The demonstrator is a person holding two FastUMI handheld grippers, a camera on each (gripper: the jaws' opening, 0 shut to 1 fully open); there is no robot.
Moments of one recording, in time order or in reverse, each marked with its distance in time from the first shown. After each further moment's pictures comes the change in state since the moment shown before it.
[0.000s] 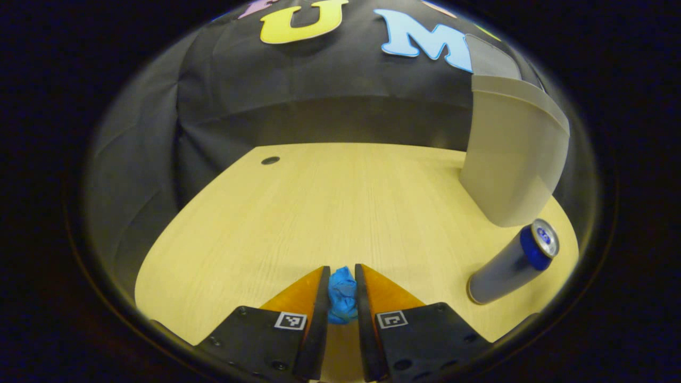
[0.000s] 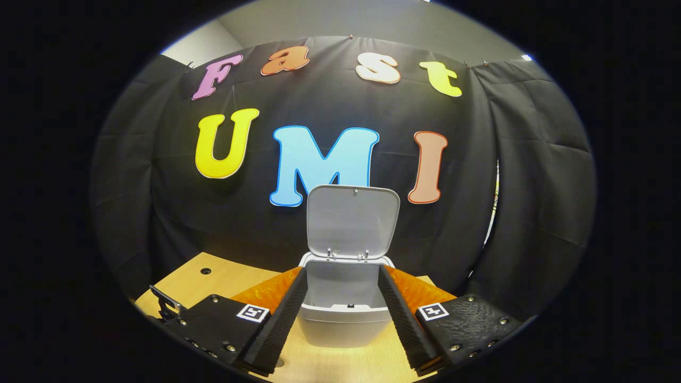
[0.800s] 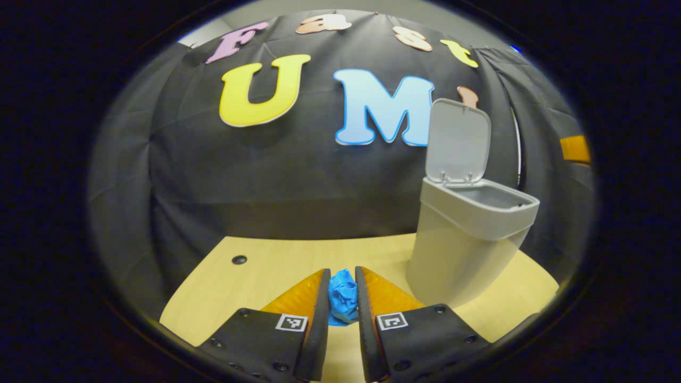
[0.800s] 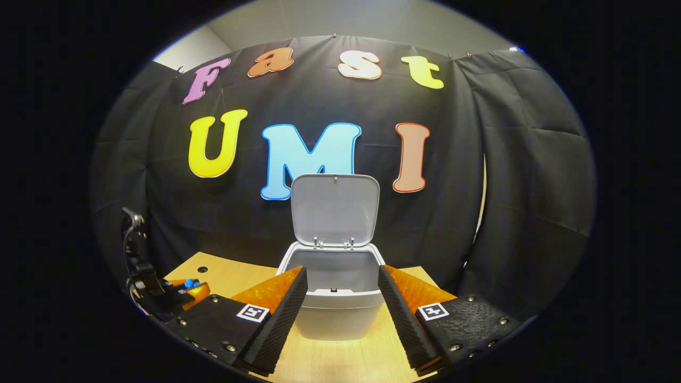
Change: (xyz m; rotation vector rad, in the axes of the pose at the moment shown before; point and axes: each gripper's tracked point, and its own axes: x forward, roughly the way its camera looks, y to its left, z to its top) left arm -0.071 -0.118 0.220 0.075 -0.358 -0.201; right arm -0.024 -0.033 -0.025 0.056 0.011 -0.043
